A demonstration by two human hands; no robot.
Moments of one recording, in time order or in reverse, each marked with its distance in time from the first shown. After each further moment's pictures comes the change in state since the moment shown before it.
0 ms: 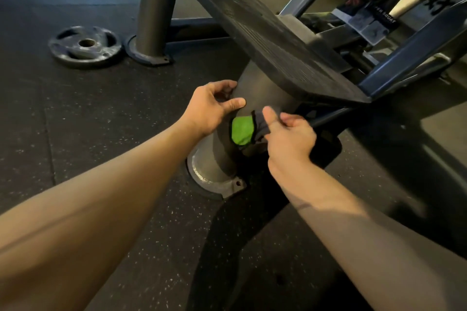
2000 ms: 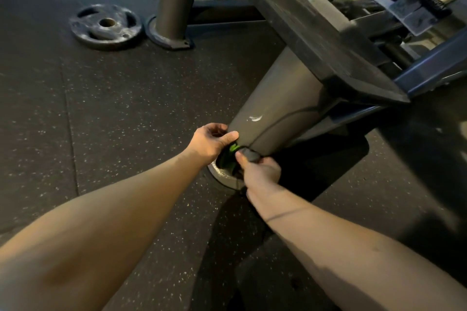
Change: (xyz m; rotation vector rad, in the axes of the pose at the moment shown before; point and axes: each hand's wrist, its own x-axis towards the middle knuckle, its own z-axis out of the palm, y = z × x) left_hand -0.029 -0.115 0.003 -0.196 0.121 -0.416; right_hand -0.040 0.112 0.033 -0.148 -0.115 0.493
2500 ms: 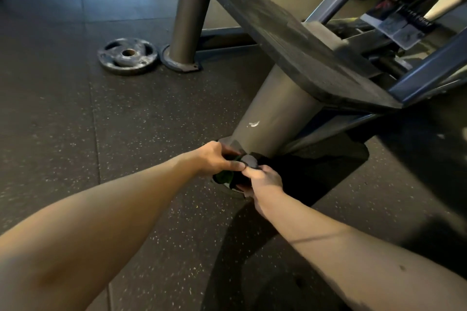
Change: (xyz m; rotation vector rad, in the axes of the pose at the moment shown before) left_hand -0.054 0.044 -0.022 0.643 -0.392 -0.079; right_hand -0.034 -0.009 -0.037 -0.146 -0.222 0.052
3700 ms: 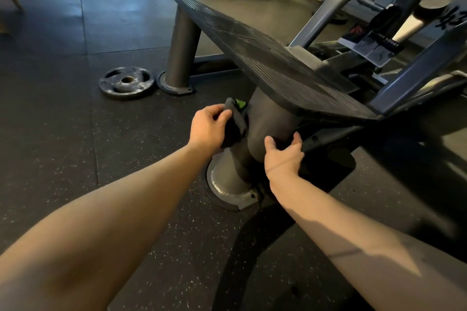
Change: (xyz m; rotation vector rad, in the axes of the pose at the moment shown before) left_hand -0.021 0.079 -0.017 -0.333 0.688 0.405; right_hand -0.018 -0.081 -0.032 -0.156 0.334 -0.473
